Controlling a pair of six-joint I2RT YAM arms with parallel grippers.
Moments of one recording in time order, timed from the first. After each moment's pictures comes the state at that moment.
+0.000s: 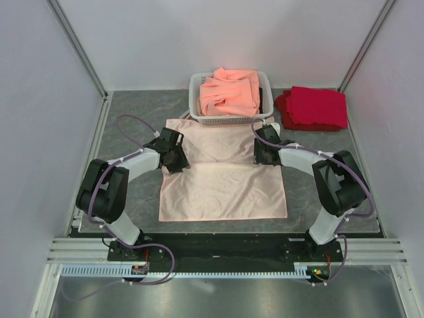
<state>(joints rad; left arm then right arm) -0.36 1.66 0.92 -0.31 0.02 -0.72 0.43 1.74 0.99 -0.25 0.31 0.41</state>
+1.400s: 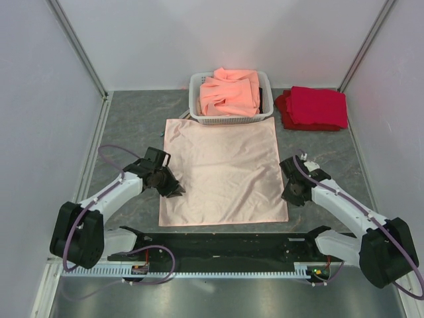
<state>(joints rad) -0.34 1.22 0.65 -0.60 0.17 -0.98 0.42 1.10 0.62 -0.83 0.27 0.94</state>
